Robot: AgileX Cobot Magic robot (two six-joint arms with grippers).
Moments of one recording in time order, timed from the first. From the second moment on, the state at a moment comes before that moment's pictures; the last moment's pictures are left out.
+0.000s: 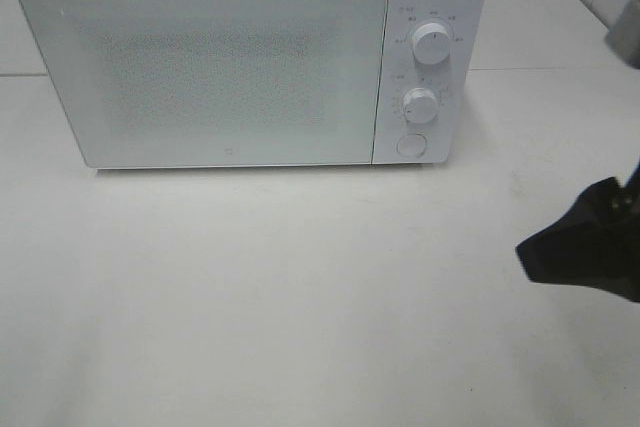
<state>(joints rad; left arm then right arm) -0.09 0.00 -0.52 -0.09 1.07 0.05 0.40 0.92 -0.64 0.29 0.77 -0.14</state>
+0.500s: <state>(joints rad) -0.09 0.00 -0.52 -0.09 1.07 0.05 0.09 0.40 -0.64 0.15 0.92 -0.11</state>
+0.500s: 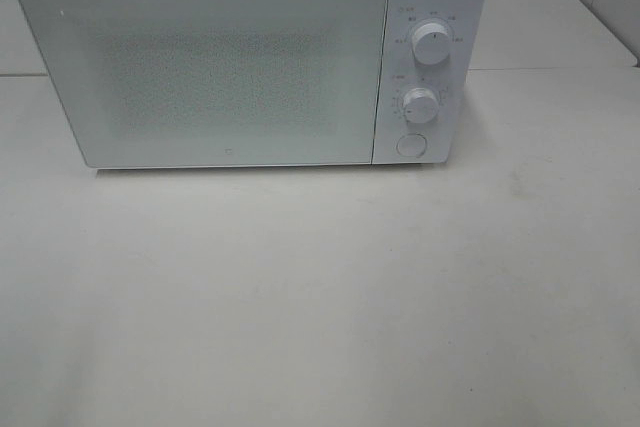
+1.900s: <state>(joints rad) -0.09 0.00 -0.52 -0.09 1.07 0.05 0.05 0.00 -0.51 -0.02 1.01 0.04</state>
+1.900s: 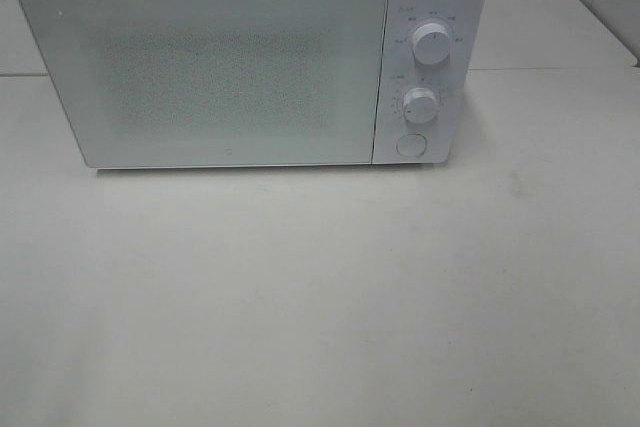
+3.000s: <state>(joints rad) -0.09 0.00 -0.52 -0.09 1.07 0.05 0.05 0.52 -0.54 0.01 0.40 0.04</state>
